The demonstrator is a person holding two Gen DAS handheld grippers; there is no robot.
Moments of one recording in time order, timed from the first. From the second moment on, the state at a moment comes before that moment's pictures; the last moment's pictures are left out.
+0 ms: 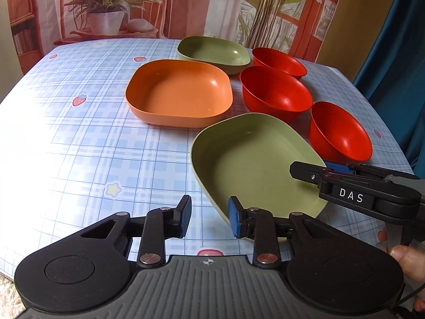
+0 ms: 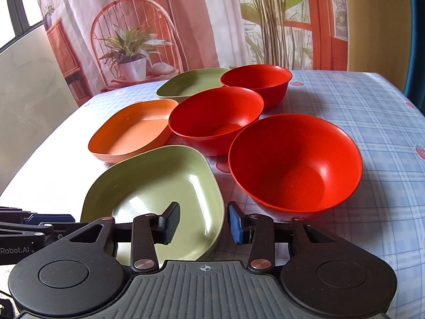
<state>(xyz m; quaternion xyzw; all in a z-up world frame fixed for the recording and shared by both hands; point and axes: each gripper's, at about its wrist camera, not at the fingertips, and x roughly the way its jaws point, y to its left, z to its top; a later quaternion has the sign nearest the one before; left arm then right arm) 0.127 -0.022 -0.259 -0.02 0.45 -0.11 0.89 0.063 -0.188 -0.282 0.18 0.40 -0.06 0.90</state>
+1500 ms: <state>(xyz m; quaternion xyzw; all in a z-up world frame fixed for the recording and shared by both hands) 0.232 0.036 -0.191 0.01 0.36 -0.11 0.93 0.154 -0.174 -0.237 0.16 0.34 0.02 0.92</state>
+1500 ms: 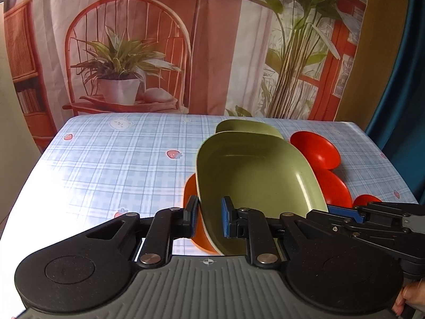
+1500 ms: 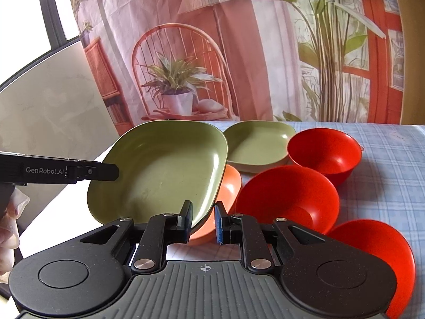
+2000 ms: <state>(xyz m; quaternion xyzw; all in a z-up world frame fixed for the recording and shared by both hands) 0.275 0.042 -0.235 0.04 0.41 -0.10 0.91 0.193 -0.165 -0.273 0.14 0.38 0.02 0.91</state>
